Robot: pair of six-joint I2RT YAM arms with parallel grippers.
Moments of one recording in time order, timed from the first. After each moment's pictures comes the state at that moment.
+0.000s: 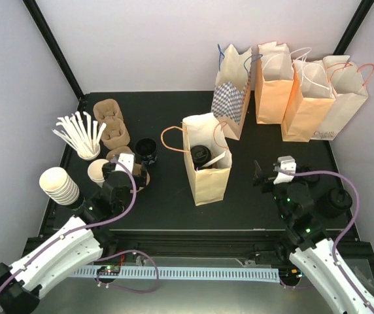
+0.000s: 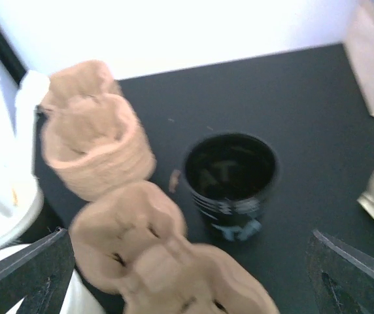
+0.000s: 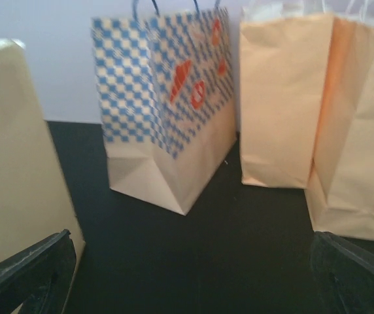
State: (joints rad) left arm -0.72 0.60 0.43 -0.26 -0.64 -0.16; right arm 0.49 0.28 0.32 -0.13 0.29 0.04
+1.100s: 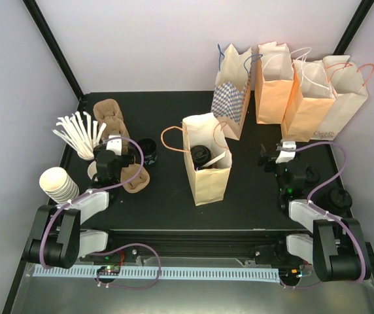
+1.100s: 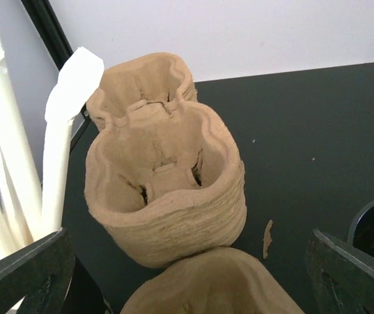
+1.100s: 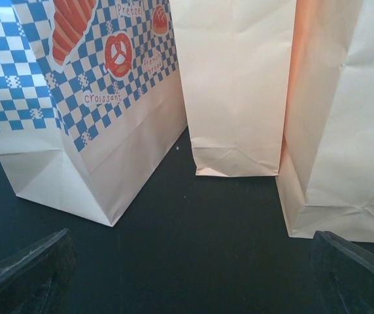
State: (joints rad) left arm -0.13 1.22 0.34 0.61 -0.30 0.06; right arm 0.05 1.14 0.23 0.76 -0.01 0.02
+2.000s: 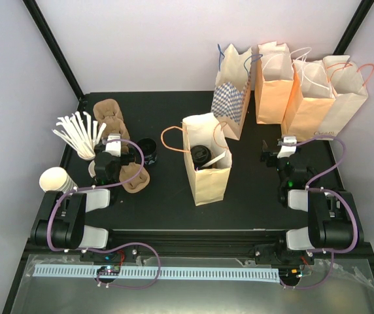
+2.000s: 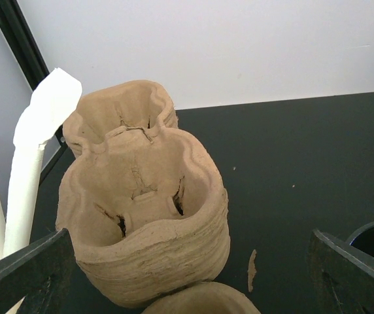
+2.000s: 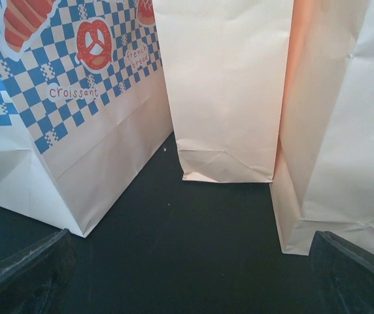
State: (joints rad) left arm -0.06 1.37 0.30 0.91 -0.15 0.07; right arm -0.02 1.40 0.29 0.94 -0.09 -0.02
